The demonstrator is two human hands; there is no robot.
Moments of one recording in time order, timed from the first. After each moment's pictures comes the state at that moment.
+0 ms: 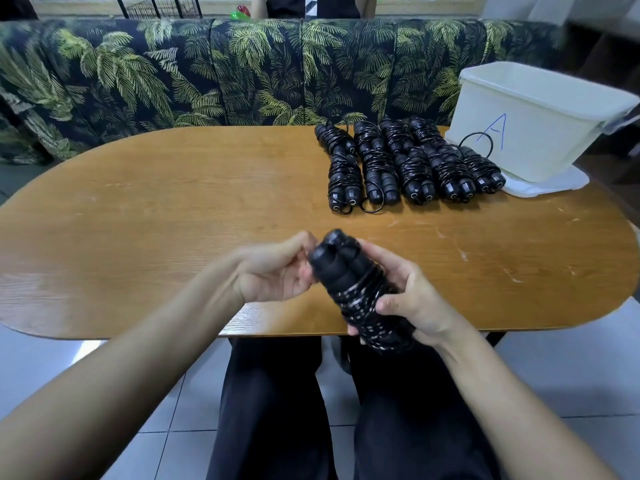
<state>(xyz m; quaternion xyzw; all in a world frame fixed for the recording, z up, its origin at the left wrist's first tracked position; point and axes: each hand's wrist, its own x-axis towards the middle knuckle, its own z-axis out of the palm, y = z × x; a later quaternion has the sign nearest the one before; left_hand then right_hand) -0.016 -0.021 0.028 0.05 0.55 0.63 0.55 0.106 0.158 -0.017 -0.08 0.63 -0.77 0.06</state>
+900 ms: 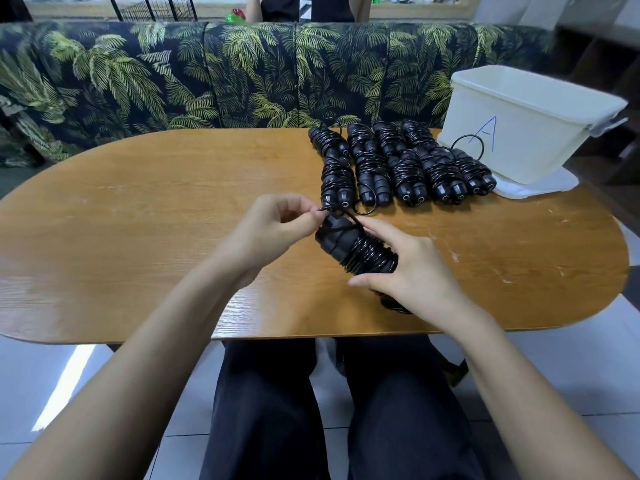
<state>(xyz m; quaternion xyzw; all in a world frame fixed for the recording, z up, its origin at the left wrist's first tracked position) -0.006 -0.012 0.053 0.27 0.75 0.58 0.16 0.103 0.168 0.017 0.05 0.92 -0.36 -0.13</state>
